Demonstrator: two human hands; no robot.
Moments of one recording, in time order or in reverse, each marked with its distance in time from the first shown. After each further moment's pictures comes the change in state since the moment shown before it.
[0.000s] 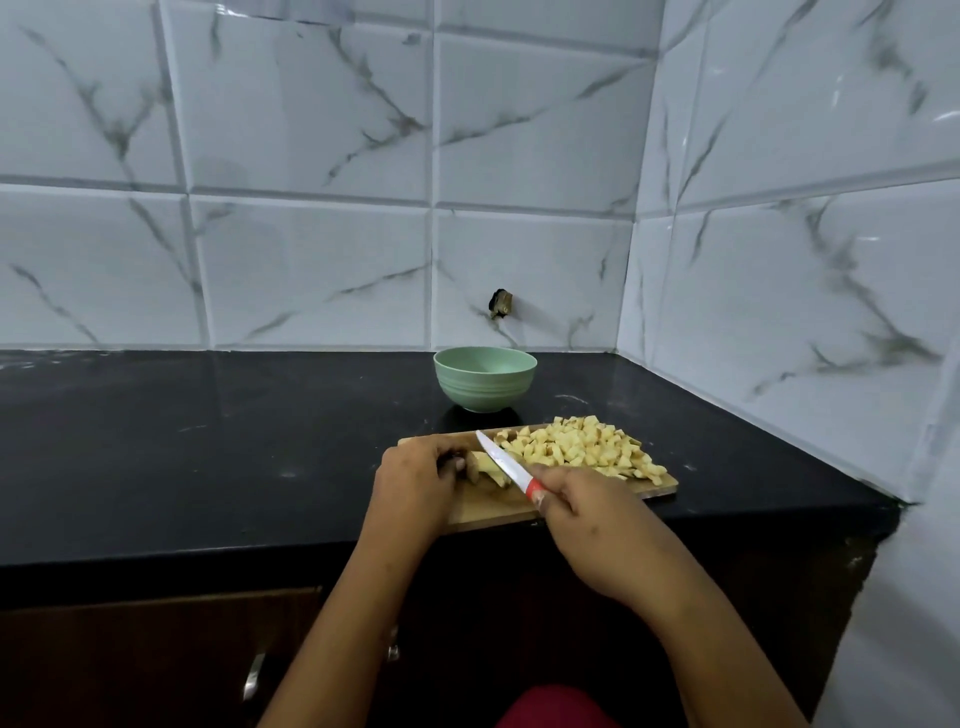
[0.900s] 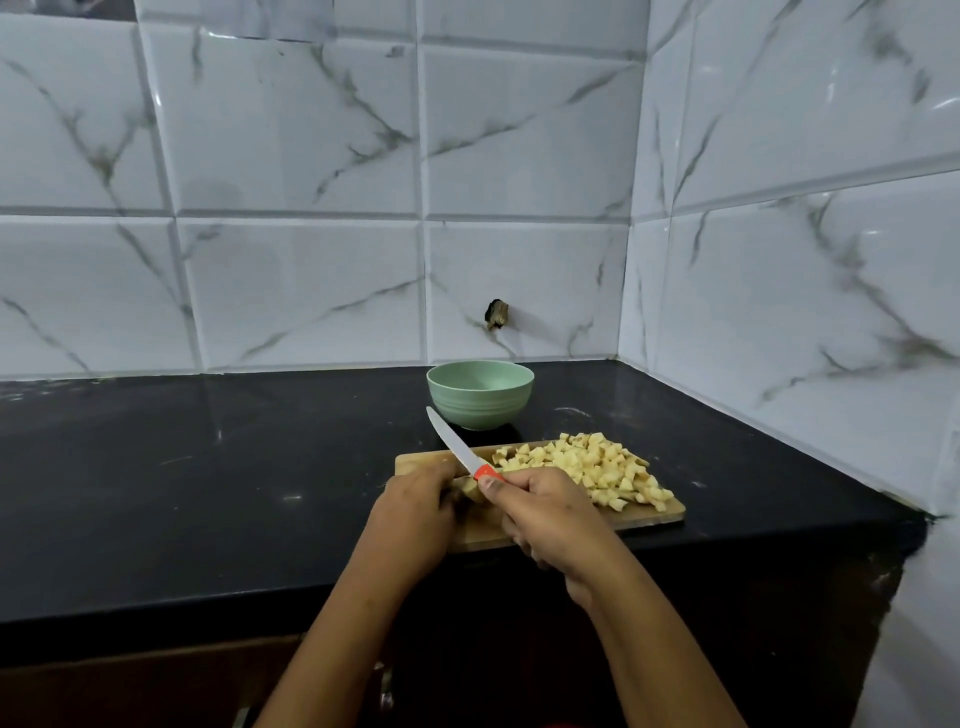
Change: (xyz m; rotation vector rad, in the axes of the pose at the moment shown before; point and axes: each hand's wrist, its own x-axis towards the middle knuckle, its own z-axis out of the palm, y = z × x) left_hand 0.013 -0.008 0.008 0.097 -0.229 0.026; right_hand 0.038 -0.010 0.016 0.735 -0.062 0.162
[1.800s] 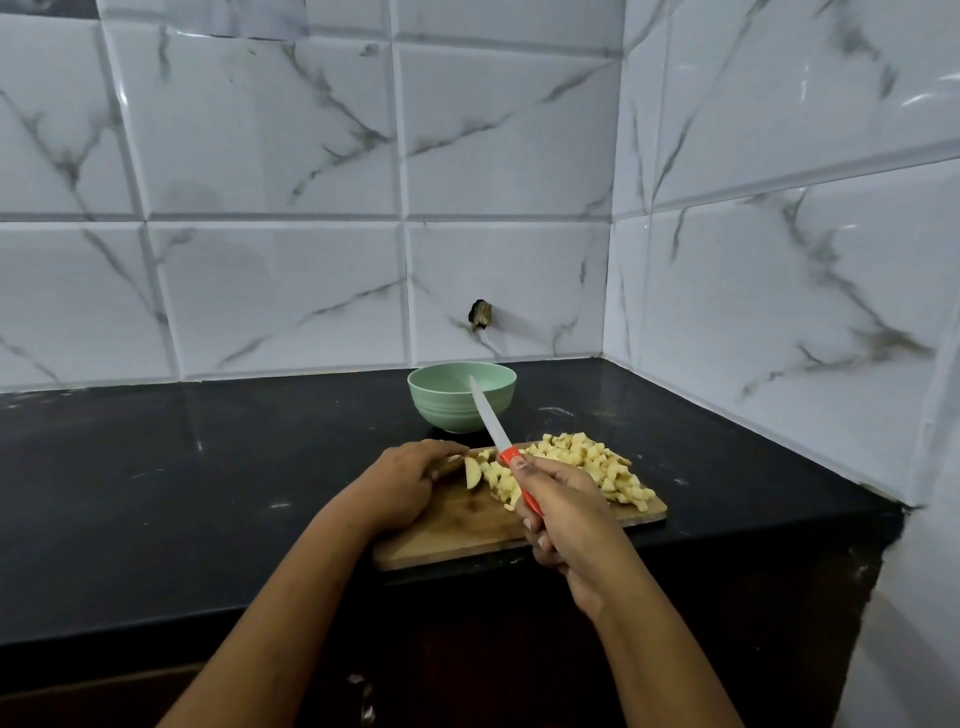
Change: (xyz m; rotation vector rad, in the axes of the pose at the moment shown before) left_hand 0.053 -0.008 -0.010 0.128 -0.275 0.133; right_hand -0.002 0.006 -0.017 0.322 0.161 0.039
